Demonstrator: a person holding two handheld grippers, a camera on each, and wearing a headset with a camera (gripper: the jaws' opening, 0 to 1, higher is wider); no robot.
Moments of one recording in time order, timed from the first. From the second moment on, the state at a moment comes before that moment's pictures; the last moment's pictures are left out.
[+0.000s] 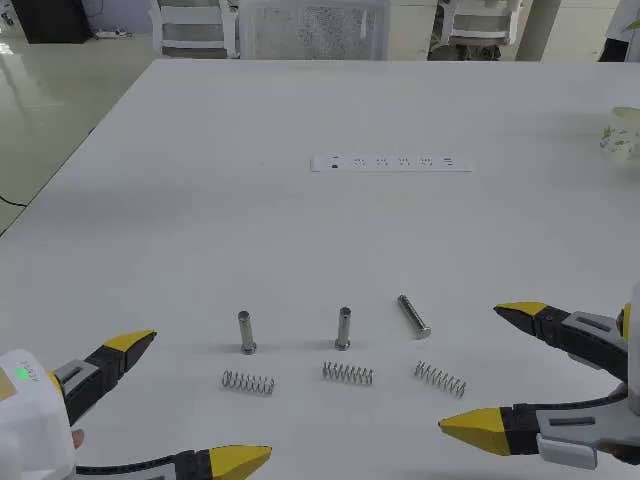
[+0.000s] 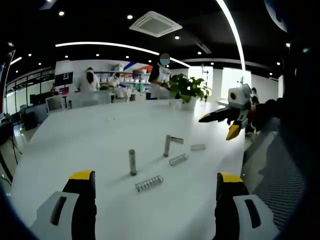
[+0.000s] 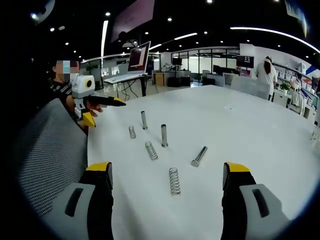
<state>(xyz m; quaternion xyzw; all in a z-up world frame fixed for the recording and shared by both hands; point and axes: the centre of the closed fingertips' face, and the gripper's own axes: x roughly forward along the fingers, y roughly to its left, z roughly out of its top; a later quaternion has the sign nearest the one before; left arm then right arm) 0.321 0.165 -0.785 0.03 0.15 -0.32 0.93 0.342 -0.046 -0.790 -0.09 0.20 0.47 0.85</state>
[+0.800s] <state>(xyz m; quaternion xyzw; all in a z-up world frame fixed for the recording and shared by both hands) 0.322 0.167 -0.784 0.03 0.15 -0.32 0.93 0.341 -0.045 -0.791 -0.09 0.20 0.47 0.85</state>
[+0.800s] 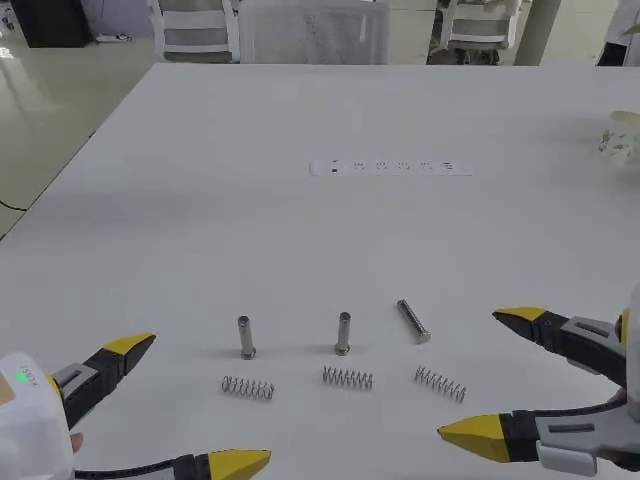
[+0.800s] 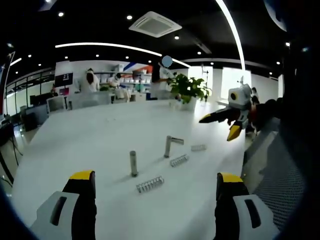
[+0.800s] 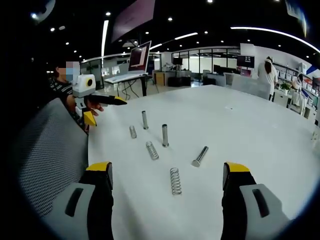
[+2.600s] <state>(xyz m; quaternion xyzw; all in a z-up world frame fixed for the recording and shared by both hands) 0.324 0.162 -0.780 0.03 0.15 -0.32 0.93 0.358 -0.045 -0.776 -0.09 0.18 0.46 0.86</state>
